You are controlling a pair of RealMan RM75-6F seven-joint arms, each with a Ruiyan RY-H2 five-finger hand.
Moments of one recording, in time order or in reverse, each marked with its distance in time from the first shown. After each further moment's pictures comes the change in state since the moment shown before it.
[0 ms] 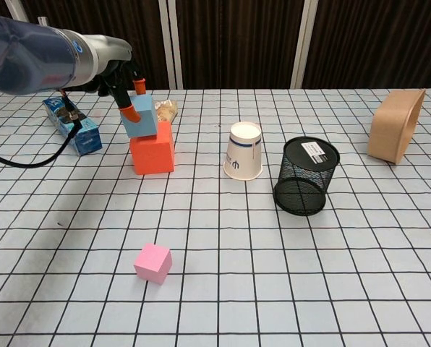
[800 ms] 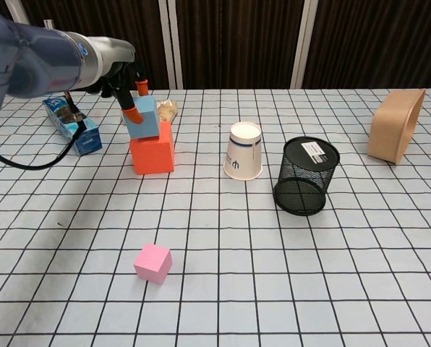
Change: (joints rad) left arm -0.009 -0.019 0.001 0.013 -0.004 0.010 0.008; right arm 0.002 -0.002 -0.002 0.001 0.000 -0.004 -0.002
